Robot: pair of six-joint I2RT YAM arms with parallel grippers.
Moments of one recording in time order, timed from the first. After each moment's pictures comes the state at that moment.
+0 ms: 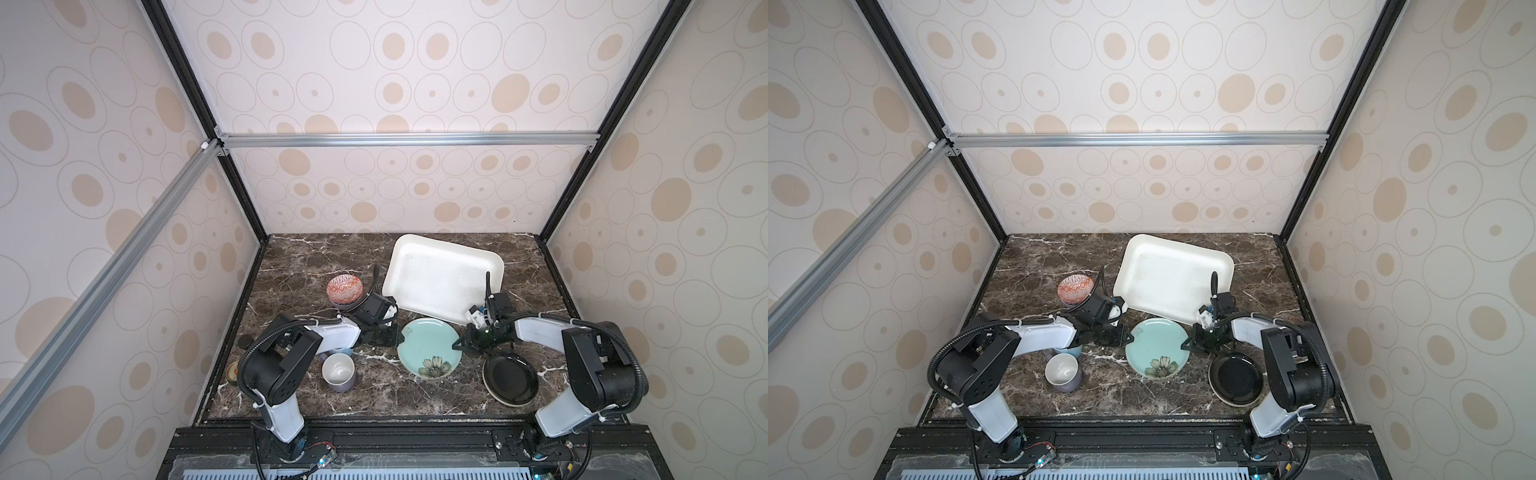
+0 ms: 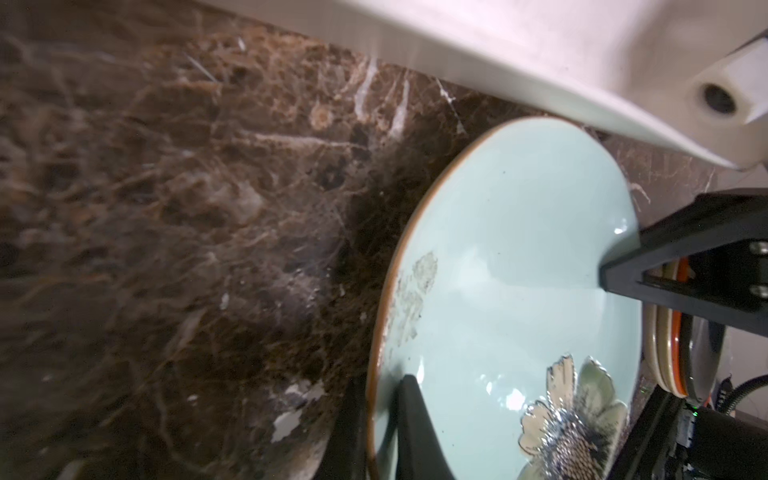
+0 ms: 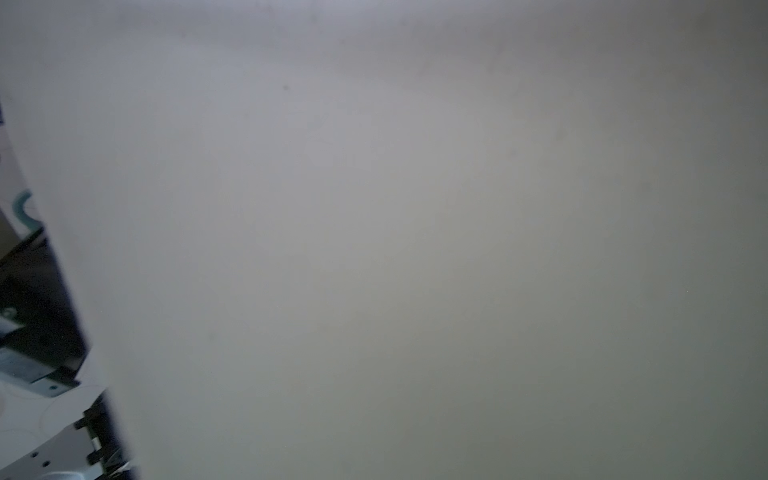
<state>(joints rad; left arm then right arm) -0.63 1.75 0.85 -0.07 0.35 -0.51 0.20 1.60 0.72 -0.40 -0.70 0.44</state>
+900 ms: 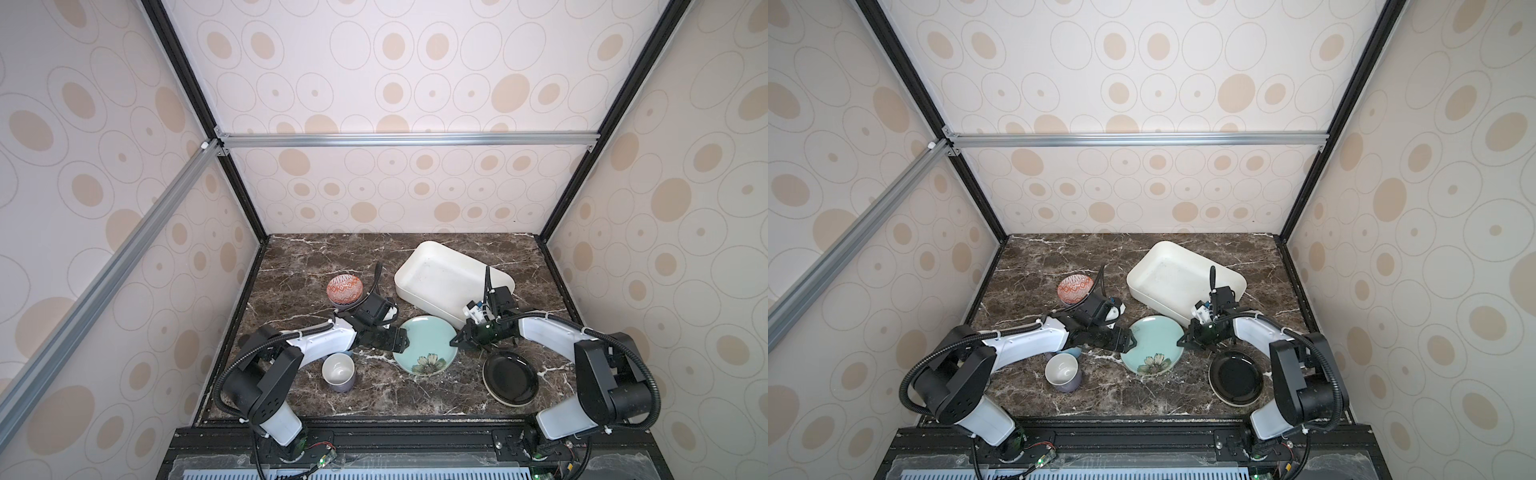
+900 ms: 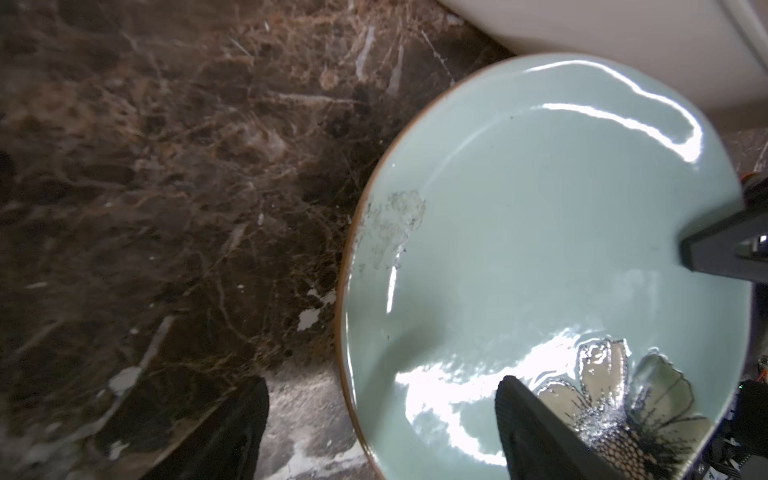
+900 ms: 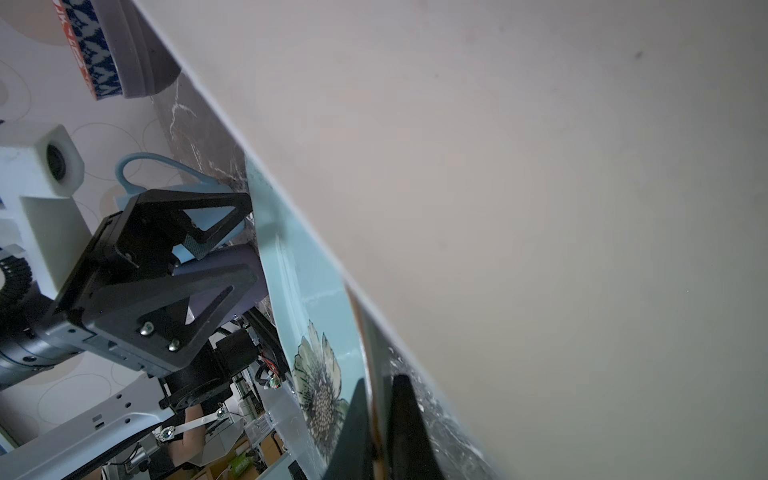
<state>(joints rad) -0.66 1.59 0.87 -0.30 0.23 -0.44 0.23 1.50 0.78 -0.53 -0.75 0.47</state>
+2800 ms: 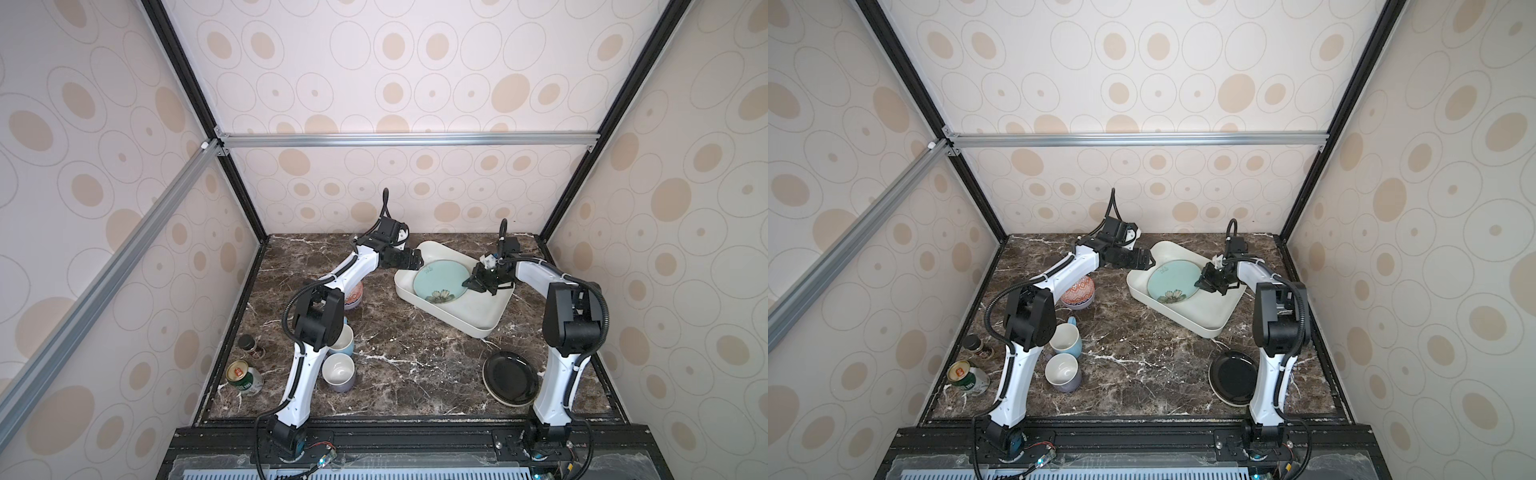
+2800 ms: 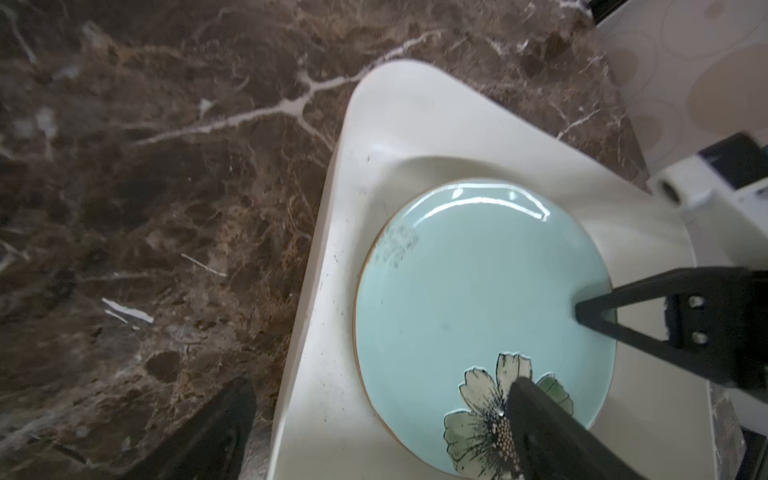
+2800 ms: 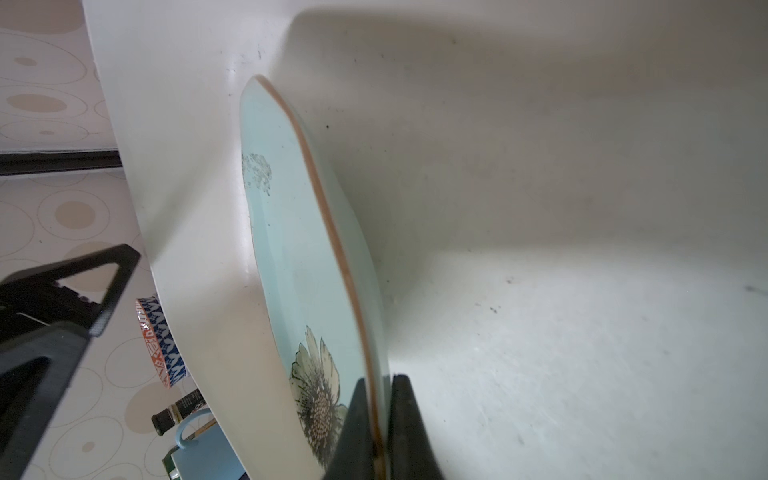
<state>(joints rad) -0.46 2.30 2.03 -0.61 0.31 -0.30 0.04 2.05 1.52 -0.62 -0.59 0.53</state>
